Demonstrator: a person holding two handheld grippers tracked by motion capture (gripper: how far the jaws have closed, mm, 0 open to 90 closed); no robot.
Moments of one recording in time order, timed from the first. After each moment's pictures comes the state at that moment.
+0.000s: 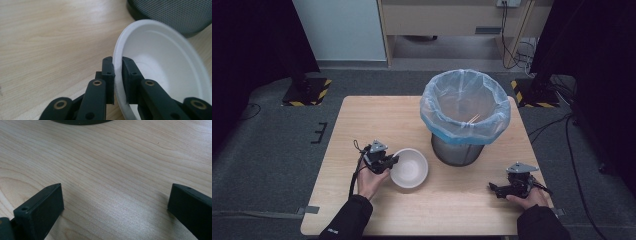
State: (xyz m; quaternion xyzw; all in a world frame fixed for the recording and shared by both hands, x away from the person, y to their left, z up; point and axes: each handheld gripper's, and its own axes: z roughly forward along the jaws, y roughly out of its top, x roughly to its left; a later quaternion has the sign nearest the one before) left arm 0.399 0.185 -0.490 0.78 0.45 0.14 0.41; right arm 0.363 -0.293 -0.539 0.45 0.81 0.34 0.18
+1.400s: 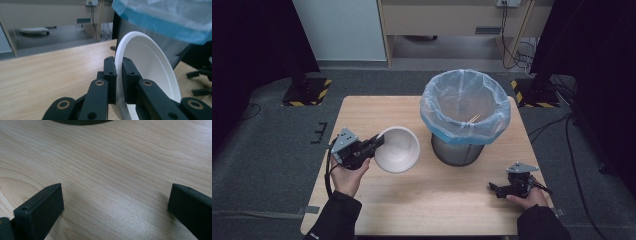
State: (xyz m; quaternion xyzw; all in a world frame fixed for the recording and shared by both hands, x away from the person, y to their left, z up) left arm 0.353 0.220 -0.384 0.69 0.40 0.23 0.56; right arm 0.363 -0.293 -0.539 0.45 0.81 0.34 0.18
